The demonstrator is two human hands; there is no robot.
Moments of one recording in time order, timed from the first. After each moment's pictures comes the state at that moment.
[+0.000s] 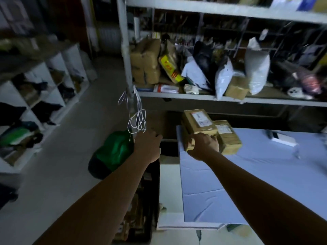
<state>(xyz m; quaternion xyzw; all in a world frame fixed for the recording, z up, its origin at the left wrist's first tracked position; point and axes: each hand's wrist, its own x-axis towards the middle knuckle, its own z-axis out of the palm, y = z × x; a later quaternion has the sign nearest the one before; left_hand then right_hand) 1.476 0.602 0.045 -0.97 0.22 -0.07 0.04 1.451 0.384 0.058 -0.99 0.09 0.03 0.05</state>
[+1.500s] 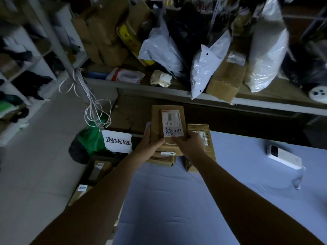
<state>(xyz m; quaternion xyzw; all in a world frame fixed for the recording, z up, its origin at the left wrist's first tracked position) 1.622 0.342 -0.035 -0.76 -0.04 0.20 -0.62 1.630 0.156 -0.031 -0.89 0.13 0.06 0.44</state>
